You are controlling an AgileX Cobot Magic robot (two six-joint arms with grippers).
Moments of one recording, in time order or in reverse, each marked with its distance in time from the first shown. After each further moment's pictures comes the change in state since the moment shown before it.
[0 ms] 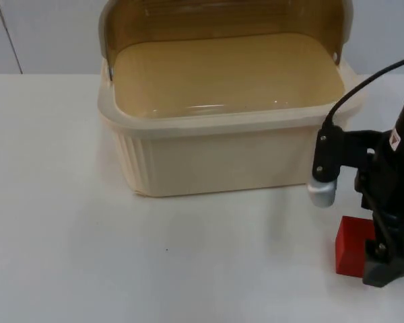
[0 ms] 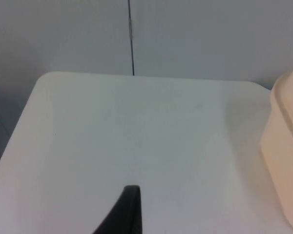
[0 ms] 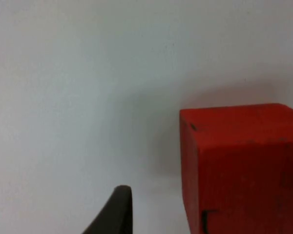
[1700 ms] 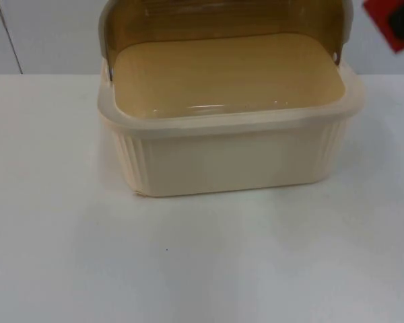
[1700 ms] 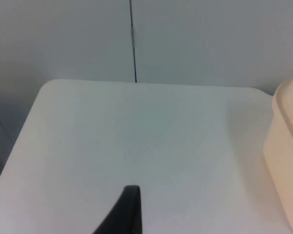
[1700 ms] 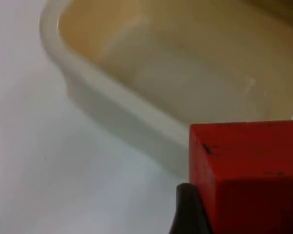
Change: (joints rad) right arm 0.000 -0.724 0.000 0.158 -0.066 0.466; left arm 0.000 0.000 0.000 0.009 -0.018 0.000
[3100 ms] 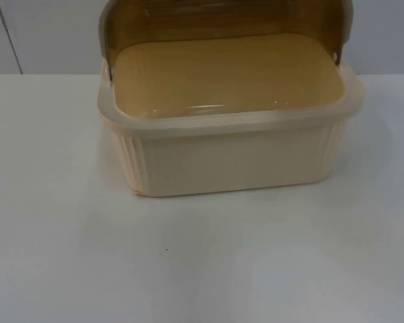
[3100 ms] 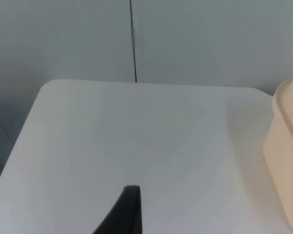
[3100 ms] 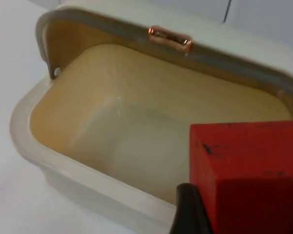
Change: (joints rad) right arm 0.071 0.126 0.011 -0.340 -0.284 0.454; left arm 0.000 0.000 0.000 0.000 0.000 0.000
